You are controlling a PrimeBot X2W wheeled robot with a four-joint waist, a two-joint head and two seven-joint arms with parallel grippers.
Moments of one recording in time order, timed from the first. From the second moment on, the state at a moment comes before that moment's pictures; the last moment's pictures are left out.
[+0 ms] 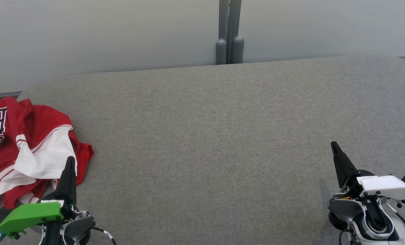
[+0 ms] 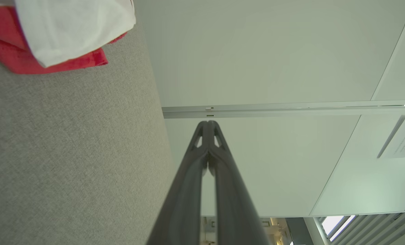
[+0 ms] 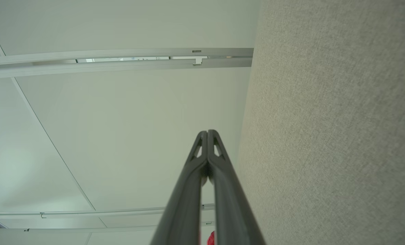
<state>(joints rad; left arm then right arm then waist) -0.11 0.05 0.14 0.25 -1.61 -0.13 0.12 -0.14 -0.05 -0.09 0.27 1.61 0.13 0.11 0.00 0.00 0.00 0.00</state>
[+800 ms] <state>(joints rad) -0.11 0.05 0.14 0.25 -1.61 -0.13 0.12 -0.14 -0.05 -0.09 0.27 1.61 0.13 0.11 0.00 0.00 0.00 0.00</state>
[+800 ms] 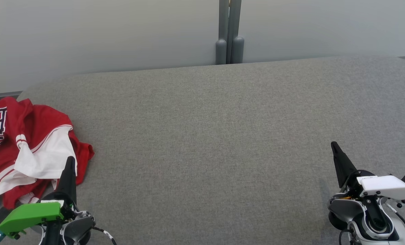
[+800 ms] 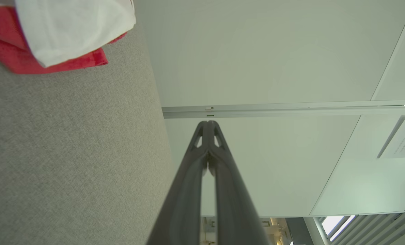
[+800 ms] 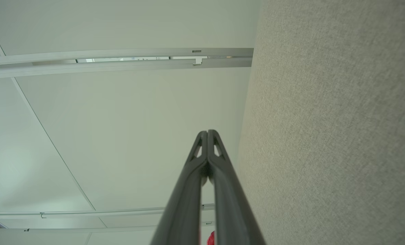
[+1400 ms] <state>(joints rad) -0.07 0.04 0.12 0.30 -1.59 -0.12 0.08 -0.11 -0.04 -0.06 0.30 1.59 0.13 0.08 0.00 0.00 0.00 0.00</state>
